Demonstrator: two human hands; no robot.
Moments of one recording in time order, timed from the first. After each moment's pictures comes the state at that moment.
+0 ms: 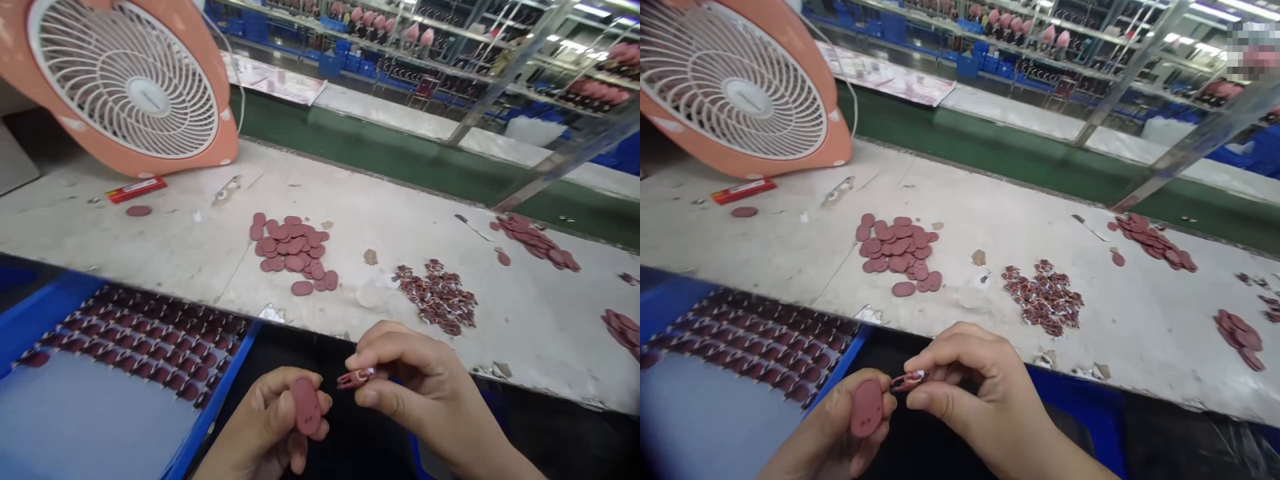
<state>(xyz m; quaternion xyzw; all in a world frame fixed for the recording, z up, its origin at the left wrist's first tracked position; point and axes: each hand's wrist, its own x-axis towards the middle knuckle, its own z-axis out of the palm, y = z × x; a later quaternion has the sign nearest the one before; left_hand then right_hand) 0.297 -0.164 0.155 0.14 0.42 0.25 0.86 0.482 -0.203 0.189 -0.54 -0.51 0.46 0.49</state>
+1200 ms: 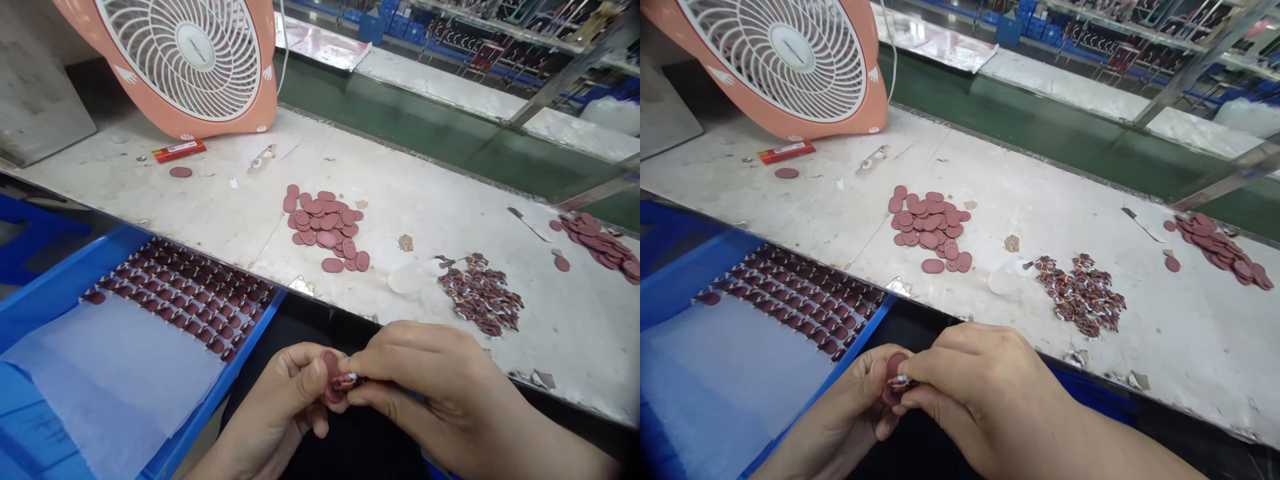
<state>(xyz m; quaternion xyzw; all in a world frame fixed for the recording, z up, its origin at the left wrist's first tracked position) 0.289 -0.168 0.142 0.15 0.38 0.25 0.88 0.473 -0.184 0.206 -0.46 -0.78 0.33 0.25</state>
